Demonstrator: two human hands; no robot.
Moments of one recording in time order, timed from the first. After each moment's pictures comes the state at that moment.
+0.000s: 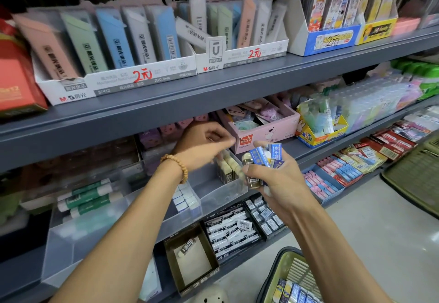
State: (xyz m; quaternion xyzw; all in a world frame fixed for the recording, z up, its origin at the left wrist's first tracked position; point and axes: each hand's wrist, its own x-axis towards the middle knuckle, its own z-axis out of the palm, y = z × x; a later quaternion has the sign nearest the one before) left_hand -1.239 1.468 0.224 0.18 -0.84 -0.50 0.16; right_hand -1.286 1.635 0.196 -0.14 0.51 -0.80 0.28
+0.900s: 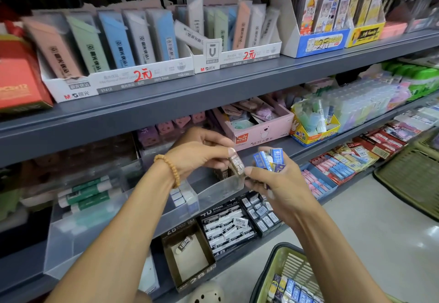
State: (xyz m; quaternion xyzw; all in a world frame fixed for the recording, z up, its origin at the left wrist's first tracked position) left_hand -1.219 1.484 0.237 0.17 -0.74 -0.65 0.07; right_hand -1.284 1.654 0.192 -0.14 0.54 -0.78 0.29
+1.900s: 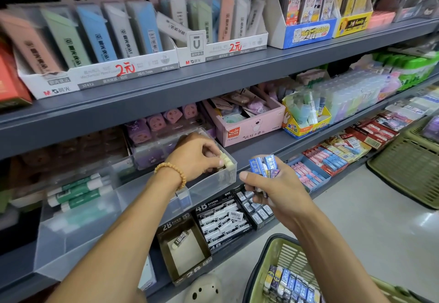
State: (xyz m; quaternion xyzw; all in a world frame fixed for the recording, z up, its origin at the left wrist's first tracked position) left_hand -1.229 1.485 0.202 0.19 -0.90 -0.38 0.09; right_hand -1.277 1.677 0.181 -0.14 0.62 -0.71 0.30
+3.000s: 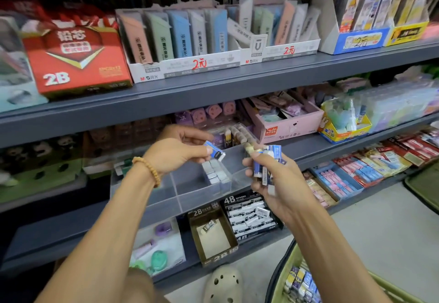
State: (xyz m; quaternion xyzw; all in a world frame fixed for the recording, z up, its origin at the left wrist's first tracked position) left_hand -1.124 1.446 0.238 0.23 -0.74 -0.61 0.17; right_hand -1.221 1.627 0.206 -0.11 0.51 -0.78 0.35
